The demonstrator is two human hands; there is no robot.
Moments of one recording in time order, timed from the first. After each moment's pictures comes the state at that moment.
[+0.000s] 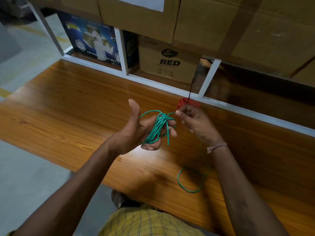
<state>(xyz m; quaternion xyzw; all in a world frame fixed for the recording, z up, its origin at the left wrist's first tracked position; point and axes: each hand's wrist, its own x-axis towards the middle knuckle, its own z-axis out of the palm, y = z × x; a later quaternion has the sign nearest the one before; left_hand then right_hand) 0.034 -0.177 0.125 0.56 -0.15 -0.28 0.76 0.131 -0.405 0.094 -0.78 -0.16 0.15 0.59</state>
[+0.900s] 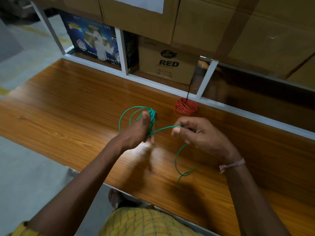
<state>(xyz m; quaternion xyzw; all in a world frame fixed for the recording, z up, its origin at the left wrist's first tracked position) 0.036 -0.181 0.093 0.84 -0.03 -0.12 0.53 0.065 -0.430 0.156 -0.80 -0.31 0.20 0.47</state>
